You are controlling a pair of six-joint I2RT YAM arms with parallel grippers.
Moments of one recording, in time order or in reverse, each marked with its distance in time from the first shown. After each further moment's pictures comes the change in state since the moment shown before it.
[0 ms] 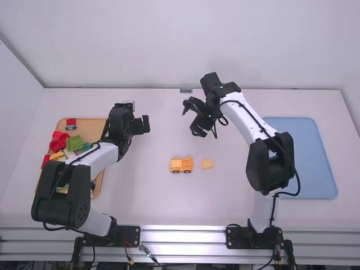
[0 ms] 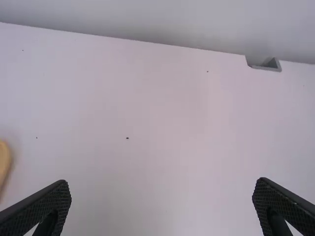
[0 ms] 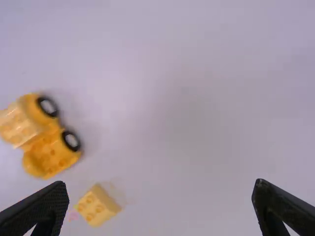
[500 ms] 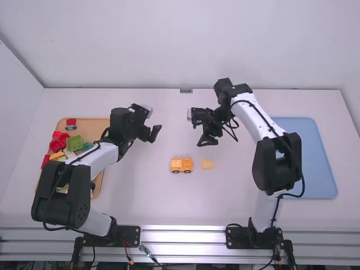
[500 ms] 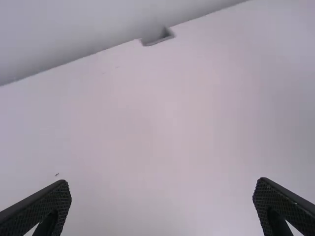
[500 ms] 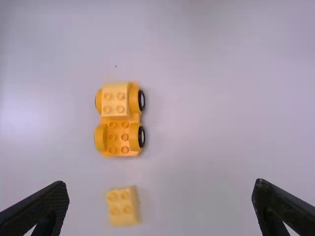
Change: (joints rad) left arm 0.000 0.000 0.000 -0.004 0.390 0.435; right arm -0.097 -0.030 -0.092 -0.106 -0.362 -0.582
